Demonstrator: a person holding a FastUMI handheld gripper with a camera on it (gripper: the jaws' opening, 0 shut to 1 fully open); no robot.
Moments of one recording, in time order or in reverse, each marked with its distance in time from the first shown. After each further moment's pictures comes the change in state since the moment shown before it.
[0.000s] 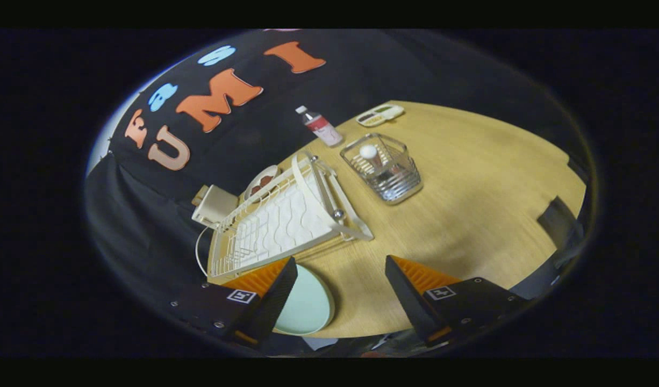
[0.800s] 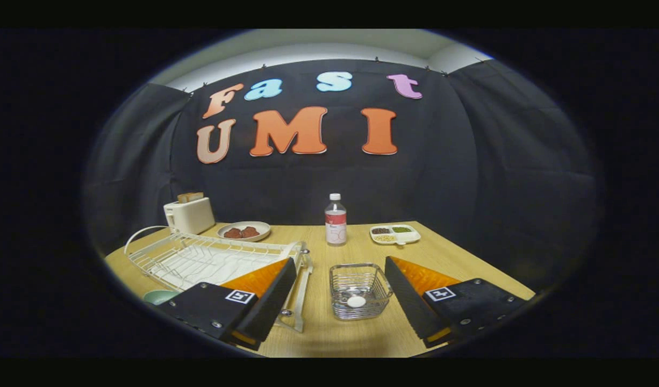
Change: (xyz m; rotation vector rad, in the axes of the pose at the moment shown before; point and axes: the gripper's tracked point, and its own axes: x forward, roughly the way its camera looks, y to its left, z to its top) arm 0.049 -0.006 0.133 -0.520 -0.553 -0.015
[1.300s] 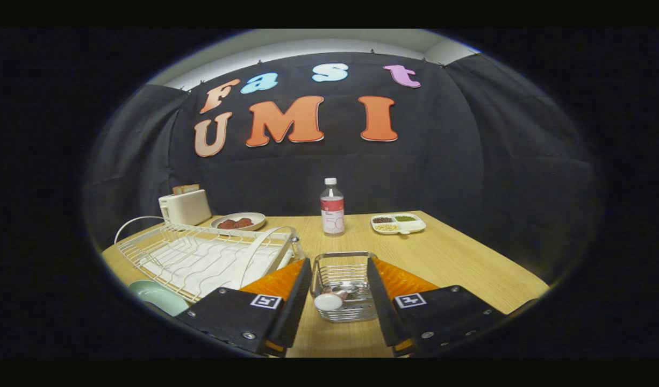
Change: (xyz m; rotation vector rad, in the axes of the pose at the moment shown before) arm 0.016 -0.004 -0.039 0.054 0.055 0.047
